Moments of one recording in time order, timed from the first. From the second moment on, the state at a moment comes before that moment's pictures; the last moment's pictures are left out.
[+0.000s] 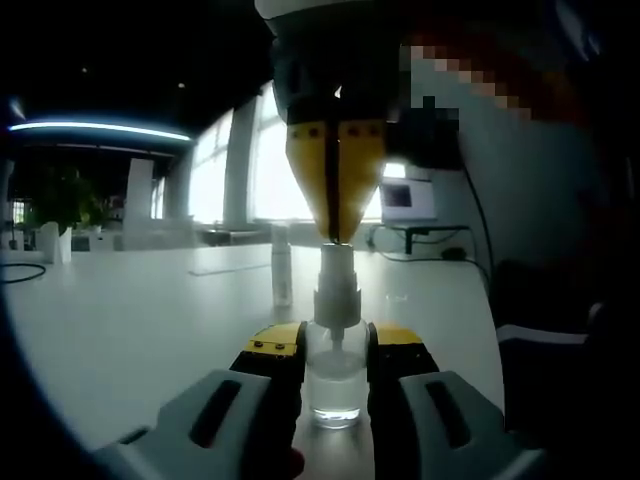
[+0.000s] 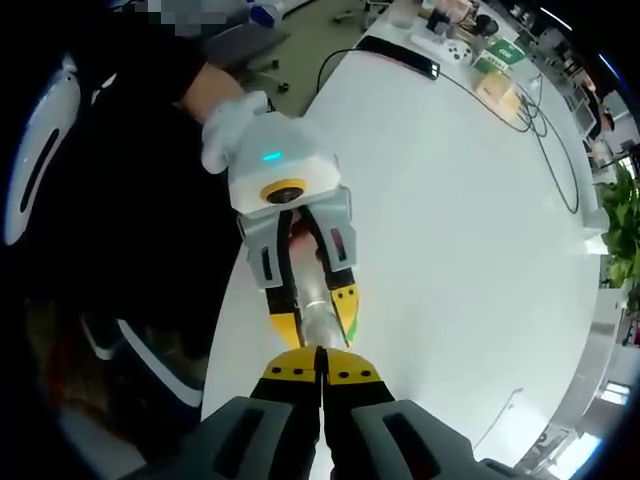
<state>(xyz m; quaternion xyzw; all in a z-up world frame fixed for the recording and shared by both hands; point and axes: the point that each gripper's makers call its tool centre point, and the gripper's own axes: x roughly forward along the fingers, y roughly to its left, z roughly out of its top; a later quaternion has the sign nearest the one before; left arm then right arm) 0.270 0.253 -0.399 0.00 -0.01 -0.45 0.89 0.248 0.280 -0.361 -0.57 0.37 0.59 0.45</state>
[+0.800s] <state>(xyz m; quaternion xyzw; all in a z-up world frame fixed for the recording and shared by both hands) 0.269 0.254 -0.398 0.00 -0.01 -0.45 0.89 0.248 0.279 -0.362 -0.56 0.37 0.58 0.45</state>
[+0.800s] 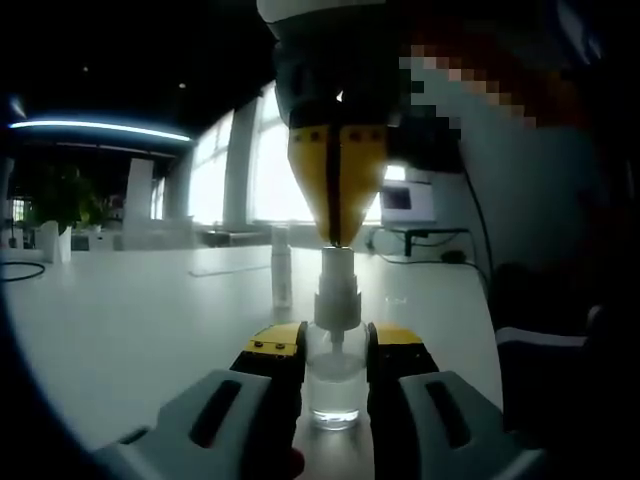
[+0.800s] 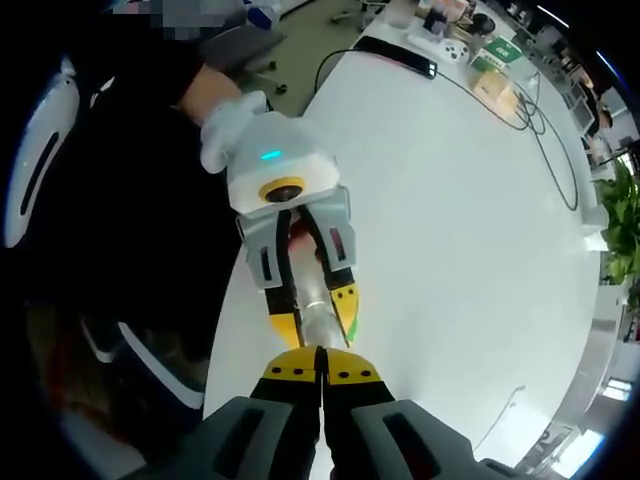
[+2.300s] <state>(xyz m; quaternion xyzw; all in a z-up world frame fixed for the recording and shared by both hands) 0.269 0.252 -0.397 0.00 -0.02 -0.45 0.89 0.247 0.279 -0.362 -0.57 0.37 0.58 0.45</state>
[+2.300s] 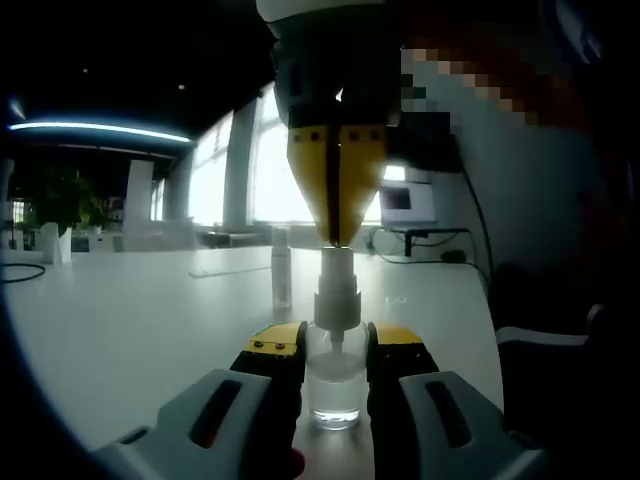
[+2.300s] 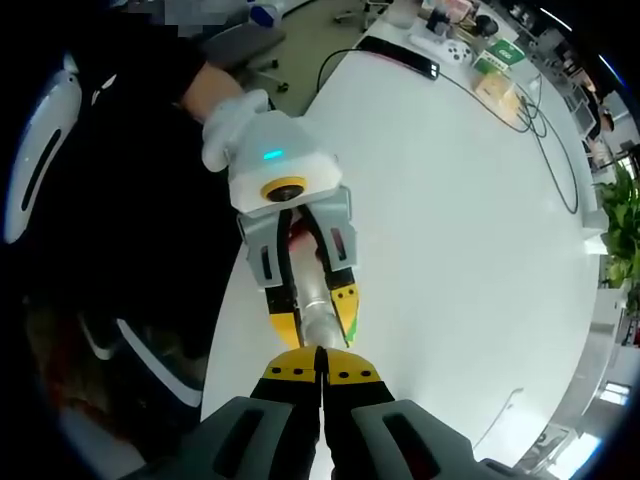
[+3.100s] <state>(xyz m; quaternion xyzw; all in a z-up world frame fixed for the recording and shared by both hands) 0.269 0.253 -0.398 0.00 -0.02 -0.45 0.89 0.247 0.279 -0.362 -0.57 0.37 0.58 0.45</state>
